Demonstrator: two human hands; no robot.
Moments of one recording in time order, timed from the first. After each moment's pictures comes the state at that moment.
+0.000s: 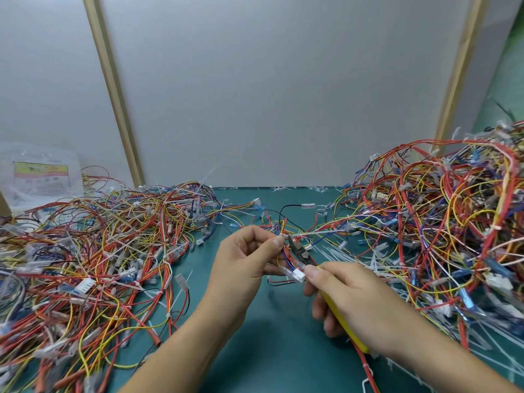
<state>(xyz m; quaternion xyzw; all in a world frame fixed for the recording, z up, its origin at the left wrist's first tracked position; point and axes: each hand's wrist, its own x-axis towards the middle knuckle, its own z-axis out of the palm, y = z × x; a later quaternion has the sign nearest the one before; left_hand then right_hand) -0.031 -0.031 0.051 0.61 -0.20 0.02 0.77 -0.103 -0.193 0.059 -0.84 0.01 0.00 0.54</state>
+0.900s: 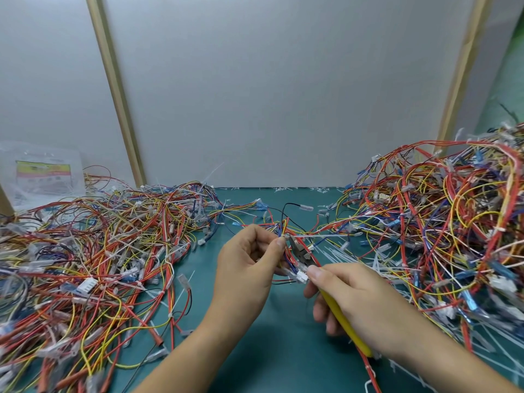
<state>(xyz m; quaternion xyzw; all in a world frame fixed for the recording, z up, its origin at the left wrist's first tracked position) -0.035 -0.036 0.047 0.66 -0.19 0.13 0.71 -0.103 -0.193 0.061 -0.85 0.00 0.00 0.52</state>
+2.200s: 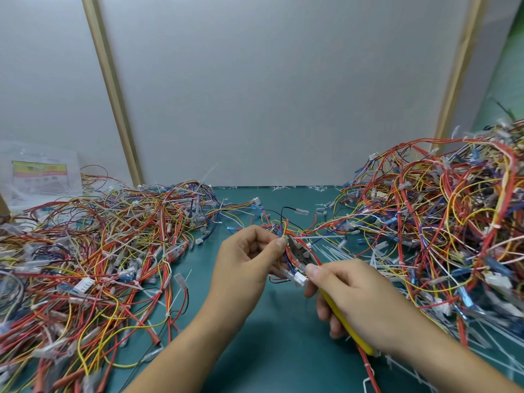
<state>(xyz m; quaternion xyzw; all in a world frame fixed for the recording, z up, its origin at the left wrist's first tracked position) -0.033 -0.034 0.049 0.65 -0.21 0.07 0.73 -0.102 -0.196 0.059 -0.86 0.01 -0.01 0.51</state>
